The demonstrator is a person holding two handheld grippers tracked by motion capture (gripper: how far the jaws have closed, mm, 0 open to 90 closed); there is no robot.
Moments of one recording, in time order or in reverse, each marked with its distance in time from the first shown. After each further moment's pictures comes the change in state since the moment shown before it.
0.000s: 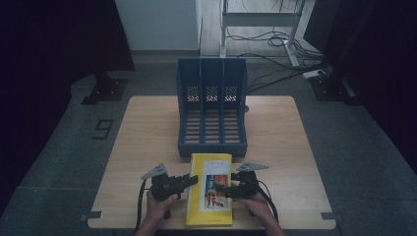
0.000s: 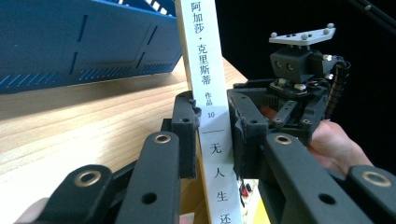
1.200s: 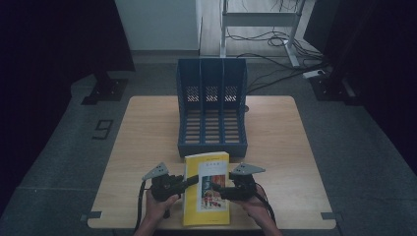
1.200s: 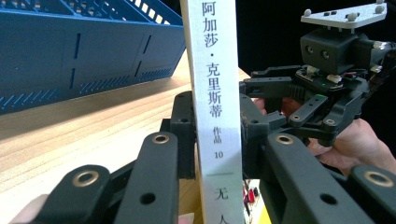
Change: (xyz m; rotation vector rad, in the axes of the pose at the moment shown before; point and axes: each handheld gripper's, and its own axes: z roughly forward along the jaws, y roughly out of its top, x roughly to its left) left arm -0.013 0.008 -0.002 0.013 0.039 0.071; right arm 0.033 0.013 -0.012 -0.045 -0.072 -0.139
